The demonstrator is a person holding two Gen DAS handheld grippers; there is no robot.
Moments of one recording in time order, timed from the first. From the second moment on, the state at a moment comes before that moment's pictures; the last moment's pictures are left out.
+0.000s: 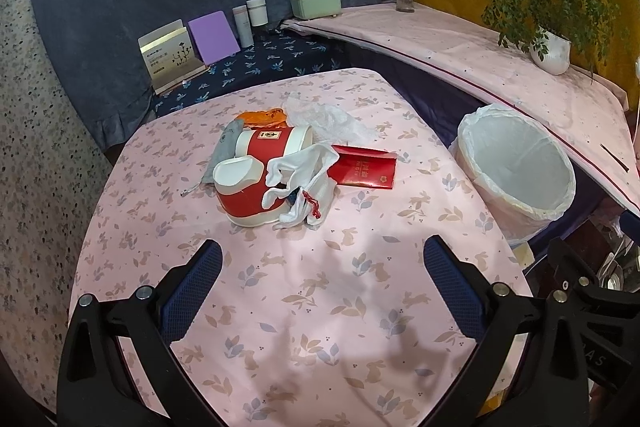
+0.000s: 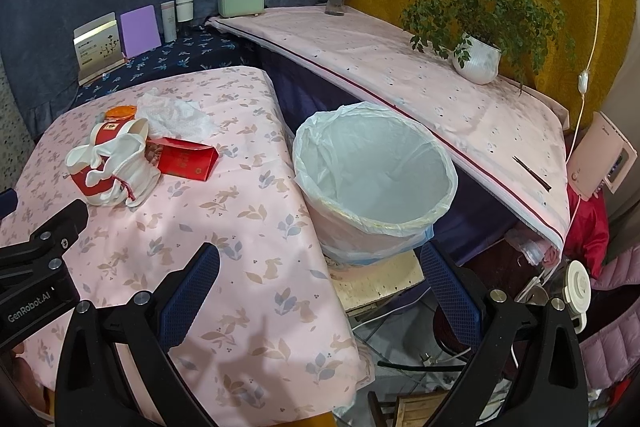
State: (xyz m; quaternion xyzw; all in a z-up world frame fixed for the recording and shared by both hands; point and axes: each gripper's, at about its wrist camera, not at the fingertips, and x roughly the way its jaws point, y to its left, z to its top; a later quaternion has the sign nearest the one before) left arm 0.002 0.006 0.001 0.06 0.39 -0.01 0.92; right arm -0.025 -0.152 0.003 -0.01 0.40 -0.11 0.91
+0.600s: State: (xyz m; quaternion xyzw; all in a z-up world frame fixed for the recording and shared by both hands) left arm 0.000 0.009 0.002 0.05 0.38 0.00 0.92; right arm -0.024 -0.146 0.005 -0.02 0.40 -0.11 0.91
